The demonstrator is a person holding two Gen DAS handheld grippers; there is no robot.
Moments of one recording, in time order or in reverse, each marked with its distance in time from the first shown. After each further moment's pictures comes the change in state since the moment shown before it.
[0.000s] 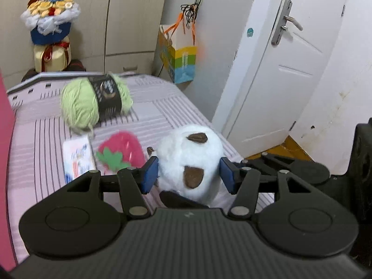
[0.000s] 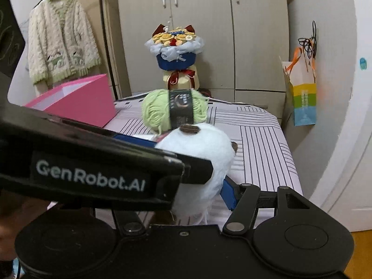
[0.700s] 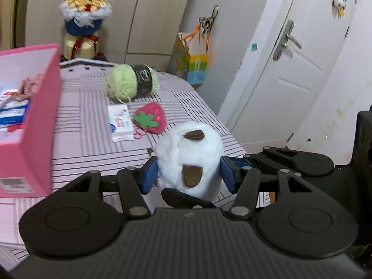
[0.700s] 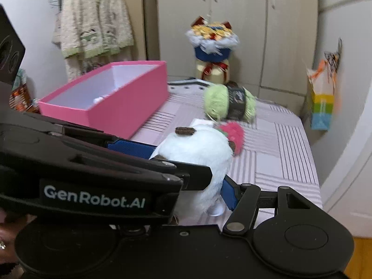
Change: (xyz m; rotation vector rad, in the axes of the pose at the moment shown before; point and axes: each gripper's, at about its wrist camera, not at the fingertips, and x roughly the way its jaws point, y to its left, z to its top) left arm -0.119 0.008 -0.055 -0.105 -0.069 0.030; right arm -0.072 0.092 -0.002 -0.118 0.046 0.064
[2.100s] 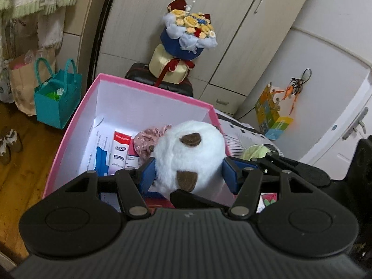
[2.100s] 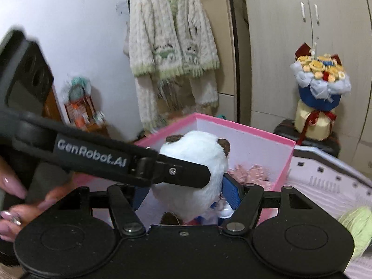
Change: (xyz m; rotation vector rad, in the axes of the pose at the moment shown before) left arm -0.019 0.250 0.098 -0.300 -0.085 0.193; right arm 0.178 0.089 0.156 -0.178 -0.074 0.375
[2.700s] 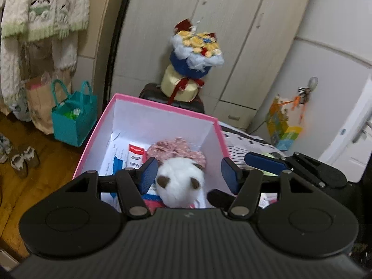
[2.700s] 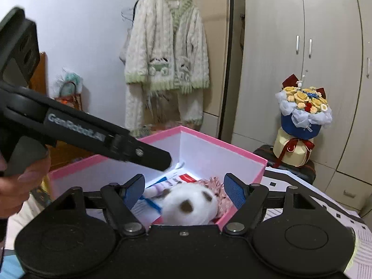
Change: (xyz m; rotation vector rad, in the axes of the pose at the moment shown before) left arm -0.049 -0.024 -0.014 0.057 -0.111 0.073; right arm -0.059 0.008 -0.010 -0.082 -0.100 -0.077
